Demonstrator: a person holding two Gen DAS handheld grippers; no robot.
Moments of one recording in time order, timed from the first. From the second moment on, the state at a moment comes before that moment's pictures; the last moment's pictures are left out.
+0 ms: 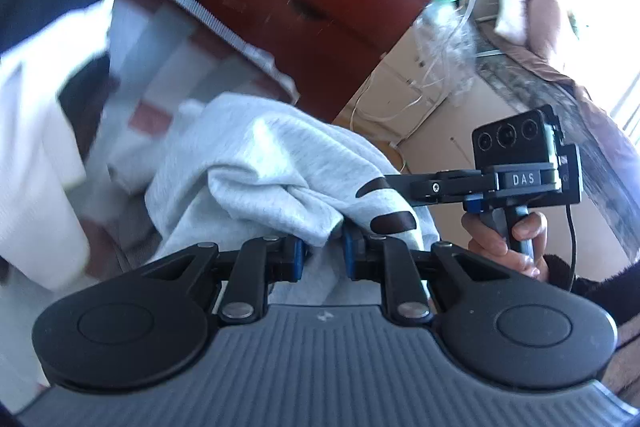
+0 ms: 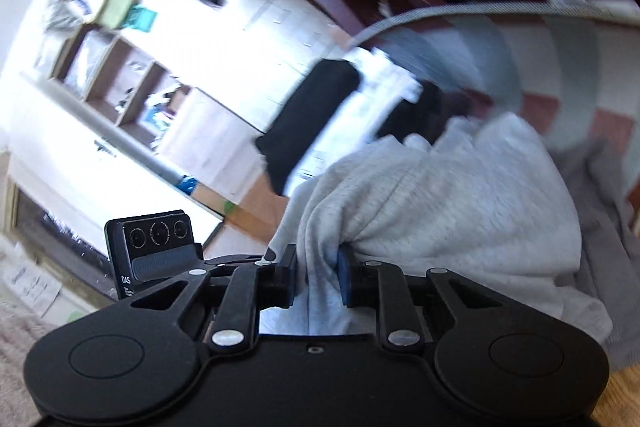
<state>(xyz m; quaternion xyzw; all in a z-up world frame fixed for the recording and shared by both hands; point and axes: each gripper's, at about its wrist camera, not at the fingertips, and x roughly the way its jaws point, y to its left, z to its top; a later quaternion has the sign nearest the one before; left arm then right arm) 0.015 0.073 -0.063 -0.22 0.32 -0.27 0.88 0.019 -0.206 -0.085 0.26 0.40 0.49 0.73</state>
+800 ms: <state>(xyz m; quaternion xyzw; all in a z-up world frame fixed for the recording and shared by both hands) -0.240 0.280 0.018 -0.31 0.14 0.01 0.94 -0.066 0.112 0.044 0.01 0.36 0.69 0.62</state>
